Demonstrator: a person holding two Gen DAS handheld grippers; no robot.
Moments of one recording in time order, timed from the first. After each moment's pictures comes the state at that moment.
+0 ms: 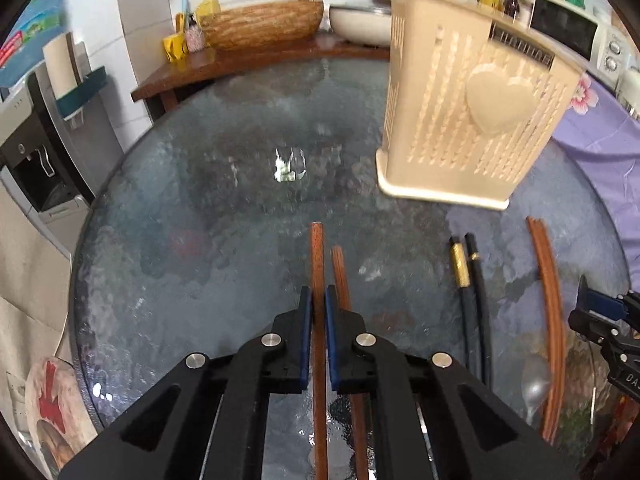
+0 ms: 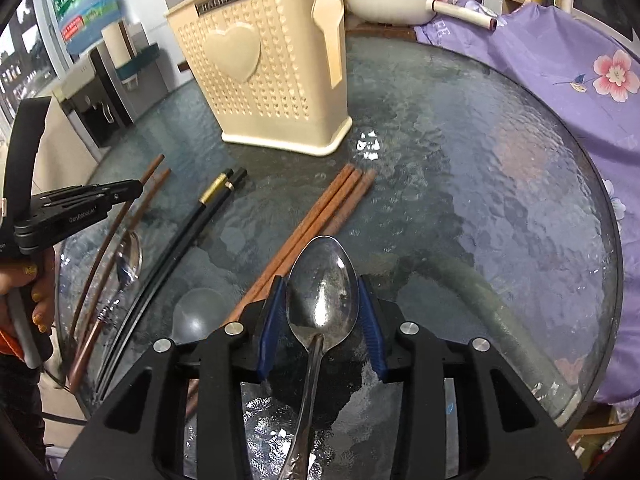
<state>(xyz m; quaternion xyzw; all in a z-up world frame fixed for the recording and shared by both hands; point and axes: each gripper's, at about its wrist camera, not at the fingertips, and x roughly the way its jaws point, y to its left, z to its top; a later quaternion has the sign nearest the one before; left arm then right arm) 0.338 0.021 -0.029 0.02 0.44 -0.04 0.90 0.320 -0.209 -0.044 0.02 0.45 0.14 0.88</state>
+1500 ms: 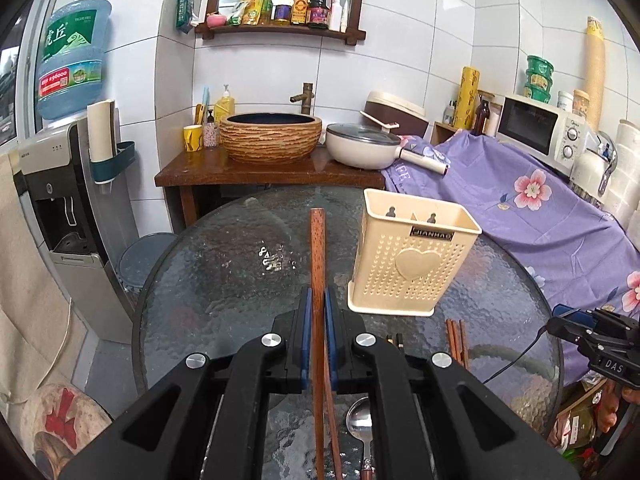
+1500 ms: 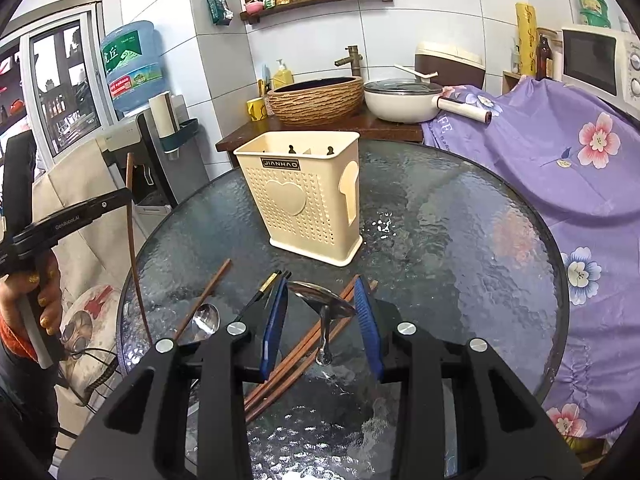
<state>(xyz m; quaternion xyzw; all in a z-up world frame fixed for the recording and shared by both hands) 0.260 0.042 0.093 -0.03 0.28 -0.06 0.96 0.269 -0.232 0.068 0.03 0.32 0.17 0.93</state>
